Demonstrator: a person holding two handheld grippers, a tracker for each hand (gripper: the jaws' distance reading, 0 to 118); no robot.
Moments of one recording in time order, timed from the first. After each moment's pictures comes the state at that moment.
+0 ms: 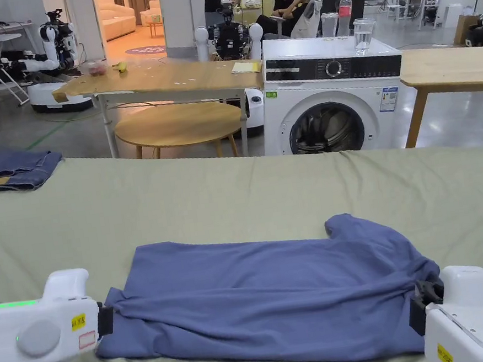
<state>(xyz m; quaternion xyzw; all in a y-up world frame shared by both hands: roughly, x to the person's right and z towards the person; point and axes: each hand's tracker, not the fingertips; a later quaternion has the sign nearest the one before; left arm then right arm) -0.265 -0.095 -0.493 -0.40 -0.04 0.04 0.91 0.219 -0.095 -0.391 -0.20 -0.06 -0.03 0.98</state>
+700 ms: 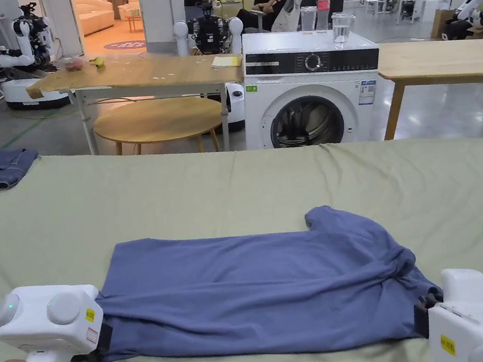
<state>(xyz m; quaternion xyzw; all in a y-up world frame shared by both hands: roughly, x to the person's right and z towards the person) -0.244 -0.145 -0.546 -0.54 -0.04 -0.02 0.84 0.266 -0.118 -0.405 -0.30 -0.09 -0.05 0.95</state>
